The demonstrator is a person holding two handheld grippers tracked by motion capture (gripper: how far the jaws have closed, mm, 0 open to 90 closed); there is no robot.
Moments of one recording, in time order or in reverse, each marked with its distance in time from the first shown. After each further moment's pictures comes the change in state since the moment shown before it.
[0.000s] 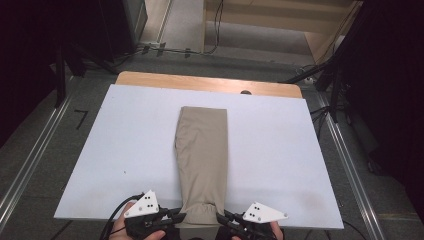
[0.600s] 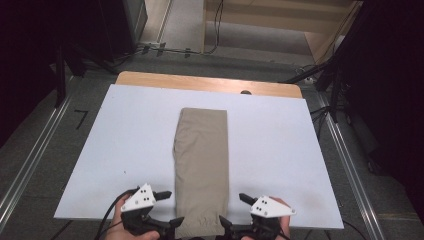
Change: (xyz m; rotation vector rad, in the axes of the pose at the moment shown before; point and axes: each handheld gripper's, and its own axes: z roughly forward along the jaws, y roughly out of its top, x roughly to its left) left arm 0.024 0.014 -0.006 -0.036 0.065 -0.010; right arm -0.014 0.017 -0.013 -0.021 -0.104 -0.047
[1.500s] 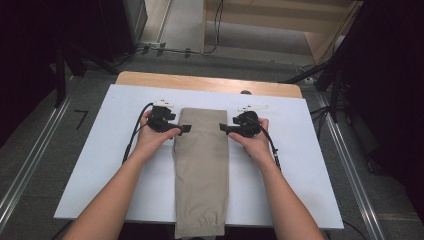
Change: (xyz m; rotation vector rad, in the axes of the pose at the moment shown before) left arm 0.212 0.108 0.109 0.077 0.211 -0.148; right arm -0.194 0.125 0.165 0.108 -0.127 0.121
